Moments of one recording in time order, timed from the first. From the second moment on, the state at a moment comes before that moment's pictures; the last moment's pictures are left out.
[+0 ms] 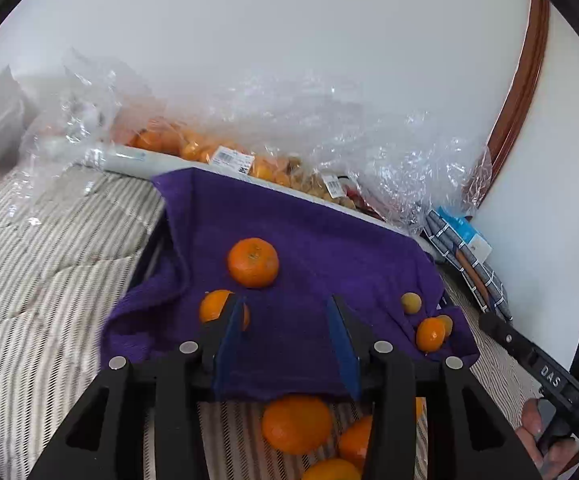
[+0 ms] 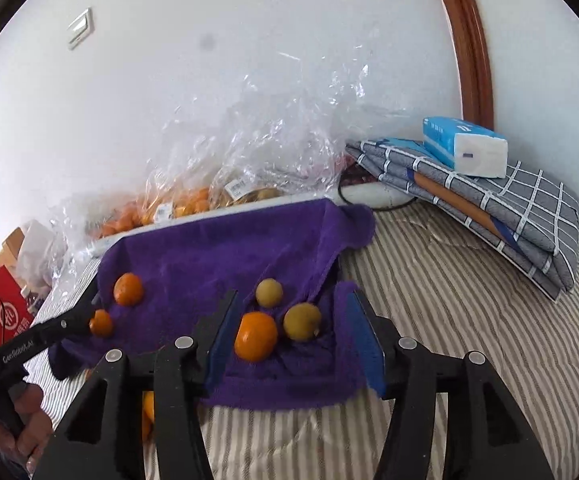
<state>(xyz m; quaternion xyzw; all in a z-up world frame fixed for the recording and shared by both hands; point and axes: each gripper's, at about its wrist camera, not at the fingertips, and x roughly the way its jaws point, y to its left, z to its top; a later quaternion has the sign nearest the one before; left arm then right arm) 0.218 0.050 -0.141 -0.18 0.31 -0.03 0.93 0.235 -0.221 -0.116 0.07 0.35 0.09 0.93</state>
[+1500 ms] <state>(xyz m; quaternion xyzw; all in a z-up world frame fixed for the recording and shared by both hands) 0.150 0.101 -0.156 -0.18 0.36 -0.01 0.92 0.166 -0.160 -0.153 -0.02 0.44 0.12 0.89</state>
